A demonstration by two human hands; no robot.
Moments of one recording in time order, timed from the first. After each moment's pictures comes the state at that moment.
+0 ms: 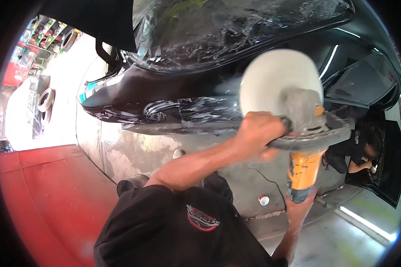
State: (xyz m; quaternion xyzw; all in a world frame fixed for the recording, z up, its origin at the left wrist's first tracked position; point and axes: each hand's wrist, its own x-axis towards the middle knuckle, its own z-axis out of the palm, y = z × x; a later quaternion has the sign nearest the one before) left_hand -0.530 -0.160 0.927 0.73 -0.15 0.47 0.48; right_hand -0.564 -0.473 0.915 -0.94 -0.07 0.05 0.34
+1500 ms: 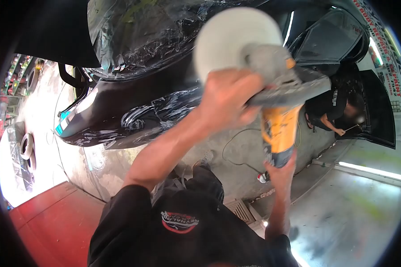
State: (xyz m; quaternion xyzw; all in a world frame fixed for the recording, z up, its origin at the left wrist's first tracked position) left_hand -0.533 -0.121 0.971 0.77 -0.19 0.47 0.39; right_hand -0.589 -0.412 0.895 -0.90 -0.05 0.03 0.43
